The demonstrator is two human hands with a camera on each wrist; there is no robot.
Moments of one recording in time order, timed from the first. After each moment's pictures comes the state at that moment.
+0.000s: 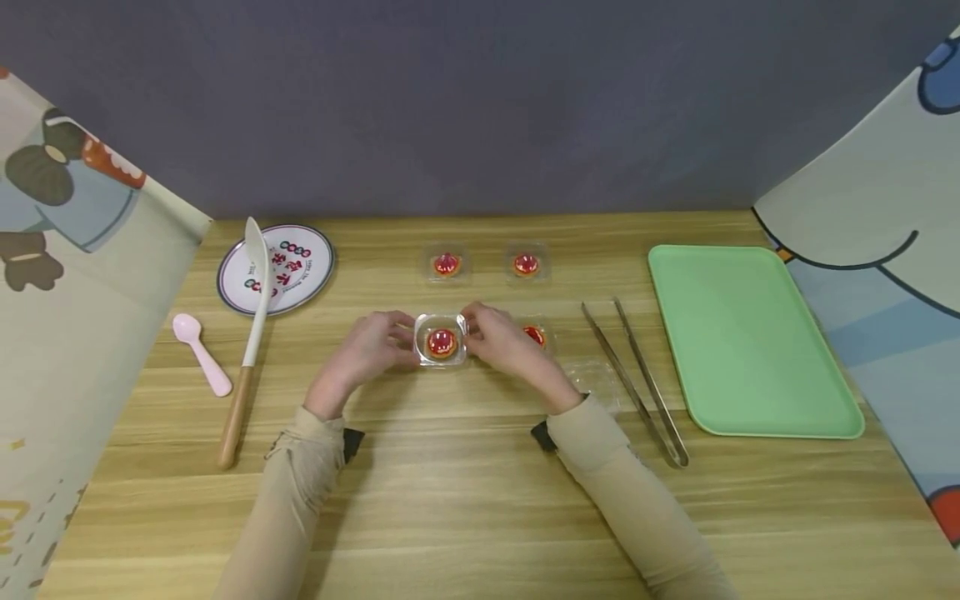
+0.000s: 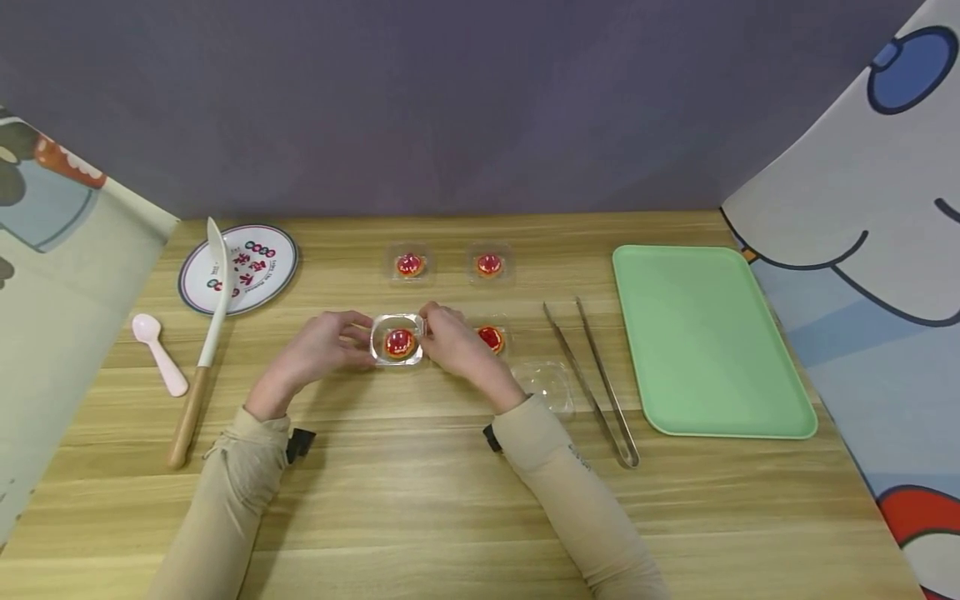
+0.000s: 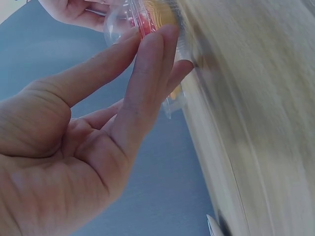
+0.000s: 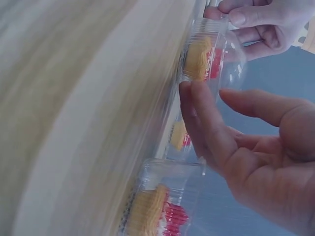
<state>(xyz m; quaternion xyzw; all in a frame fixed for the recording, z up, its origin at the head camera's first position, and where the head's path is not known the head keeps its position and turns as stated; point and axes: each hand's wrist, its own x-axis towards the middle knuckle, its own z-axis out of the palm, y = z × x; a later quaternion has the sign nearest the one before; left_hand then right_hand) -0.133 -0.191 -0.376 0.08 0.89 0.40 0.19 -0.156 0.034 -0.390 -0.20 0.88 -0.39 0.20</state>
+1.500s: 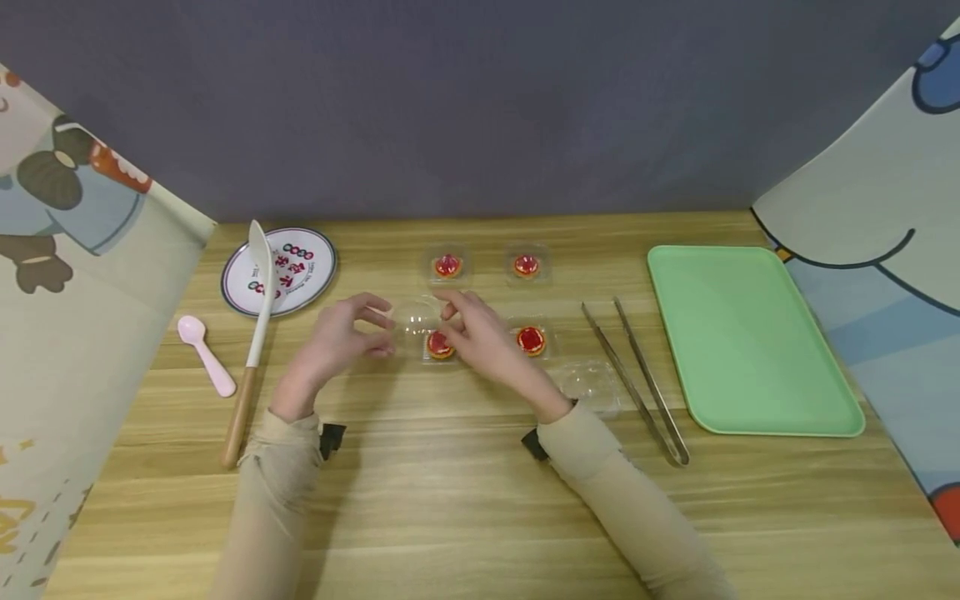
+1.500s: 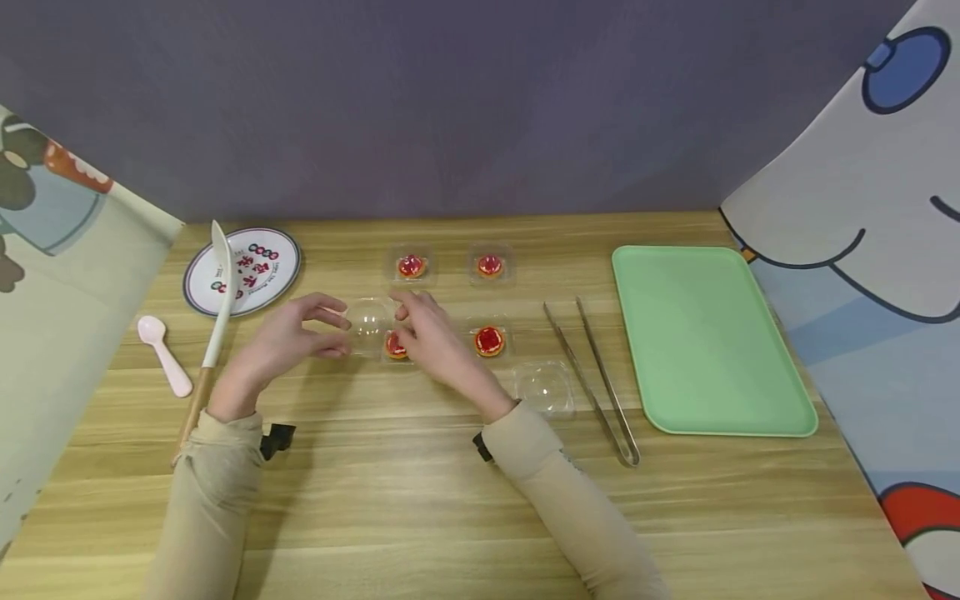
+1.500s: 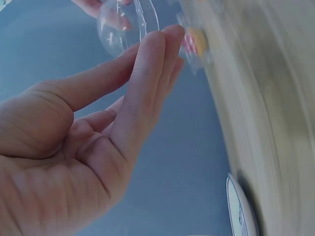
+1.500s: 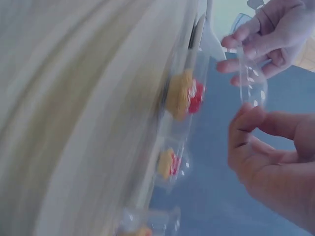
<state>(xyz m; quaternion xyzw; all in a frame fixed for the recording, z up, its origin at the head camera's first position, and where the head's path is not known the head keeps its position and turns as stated) -0.124 -0.216 -0.352 0.03 0.87 0.48 0.14 -0.143 0.016 -0.383 -0.25 0.85 -0.45 0.08</state>
